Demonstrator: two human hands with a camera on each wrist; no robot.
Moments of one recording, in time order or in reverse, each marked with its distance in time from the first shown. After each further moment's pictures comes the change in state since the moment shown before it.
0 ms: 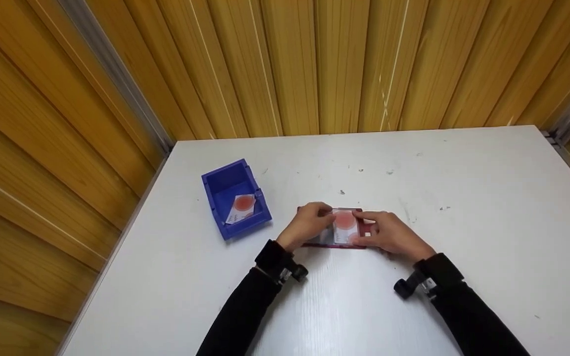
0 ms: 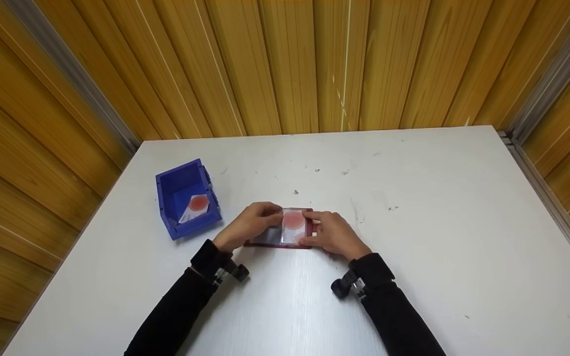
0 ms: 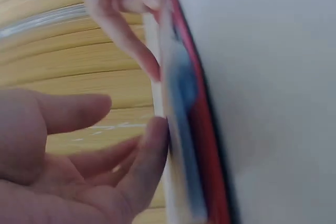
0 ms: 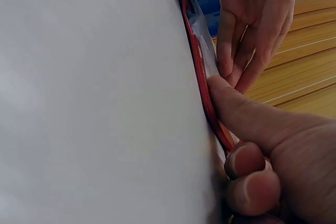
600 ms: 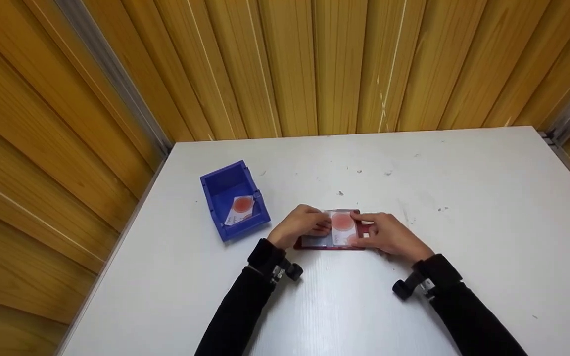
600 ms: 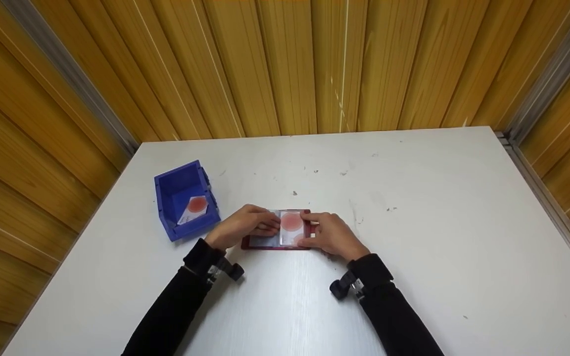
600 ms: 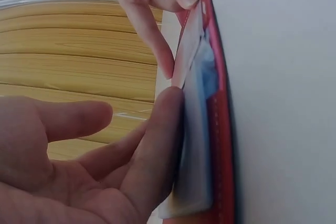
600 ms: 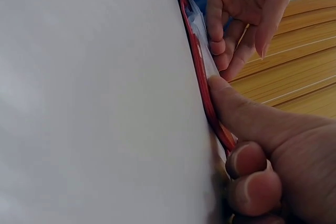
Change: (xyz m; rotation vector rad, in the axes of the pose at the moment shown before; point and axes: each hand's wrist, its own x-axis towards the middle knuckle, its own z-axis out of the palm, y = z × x) left_hand 0.000 -0.006 -0.014 -0.399 -0.128 -0.184; right_hand 0.000 0.002 0.000 0.019 -0.009 -0.015
